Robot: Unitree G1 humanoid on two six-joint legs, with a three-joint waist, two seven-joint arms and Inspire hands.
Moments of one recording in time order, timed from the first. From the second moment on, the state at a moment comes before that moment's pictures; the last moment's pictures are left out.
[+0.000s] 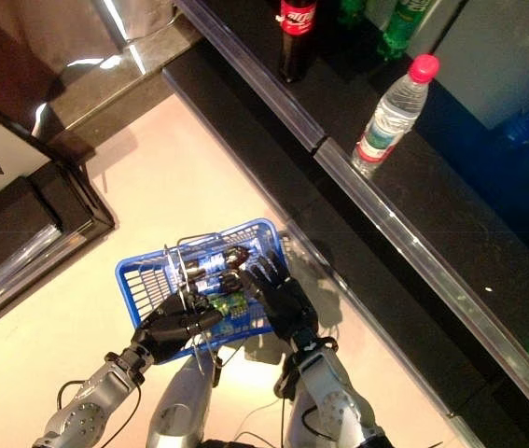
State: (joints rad) left arm 0.09 0.42 -0.28 0.15 -1.04 0.01 -0.33; right arm 0.05 -0.32 0.36 -0.02 1.03 -0.03 0.04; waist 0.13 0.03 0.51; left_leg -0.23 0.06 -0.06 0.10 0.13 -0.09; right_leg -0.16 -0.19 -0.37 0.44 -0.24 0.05
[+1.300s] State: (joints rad) left arm 0.05 0.14 0.01 1.22 -0.94 -0.13 -0.04; right arm 0.13 -0.17 0.14 1.16 0.30 -0.08 -0.13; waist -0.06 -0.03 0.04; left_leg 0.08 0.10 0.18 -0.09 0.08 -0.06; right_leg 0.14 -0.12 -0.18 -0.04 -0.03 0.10
